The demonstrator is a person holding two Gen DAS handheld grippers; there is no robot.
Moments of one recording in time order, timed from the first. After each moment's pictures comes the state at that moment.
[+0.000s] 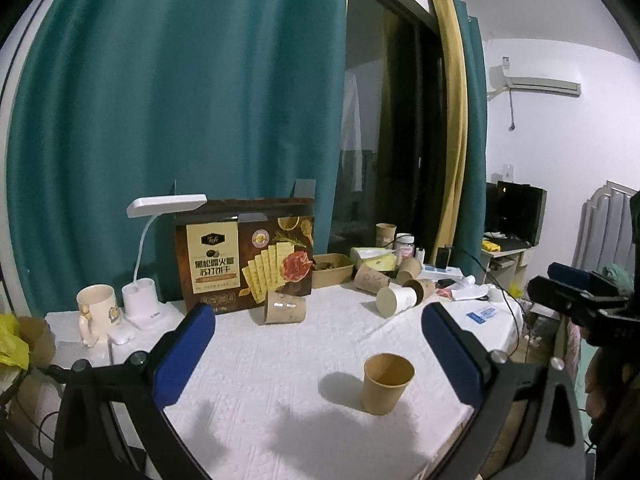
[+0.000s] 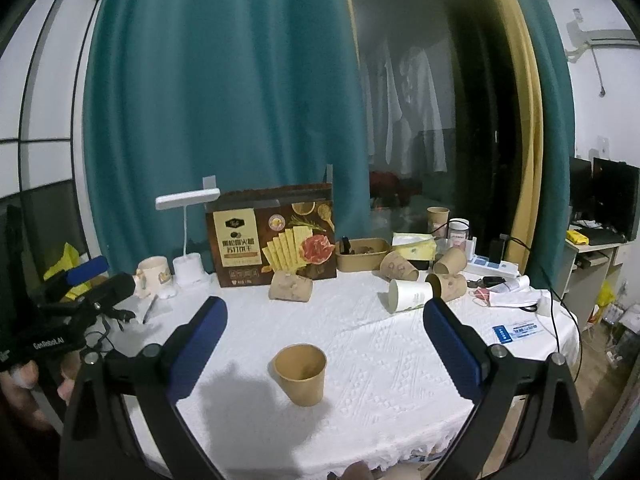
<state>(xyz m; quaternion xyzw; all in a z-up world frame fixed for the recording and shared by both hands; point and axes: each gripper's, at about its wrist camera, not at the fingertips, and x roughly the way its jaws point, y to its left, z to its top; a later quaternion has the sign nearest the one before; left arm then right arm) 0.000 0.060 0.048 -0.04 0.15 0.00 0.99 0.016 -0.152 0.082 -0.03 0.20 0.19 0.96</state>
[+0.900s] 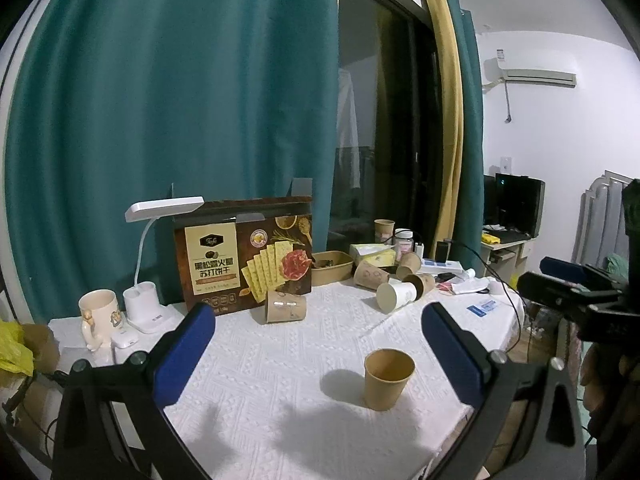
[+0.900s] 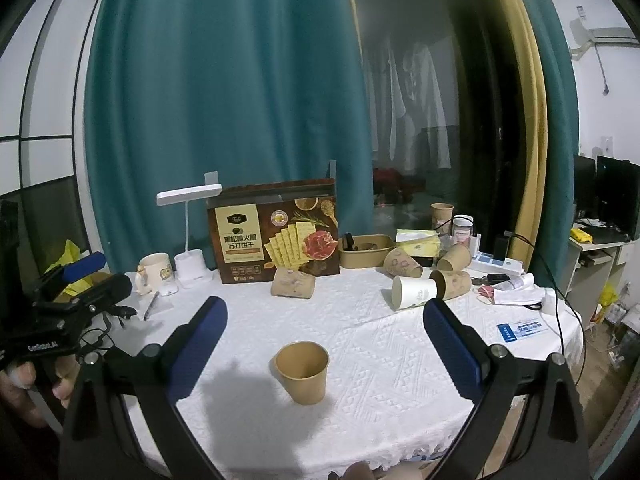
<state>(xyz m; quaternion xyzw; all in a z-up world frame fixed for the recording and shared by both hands) -0.009 0.051 0.051 -0.03 0.15 0.00 0.99 0.018 -0.150 0.078 -0.02 0.20 0.19 0.96</state>
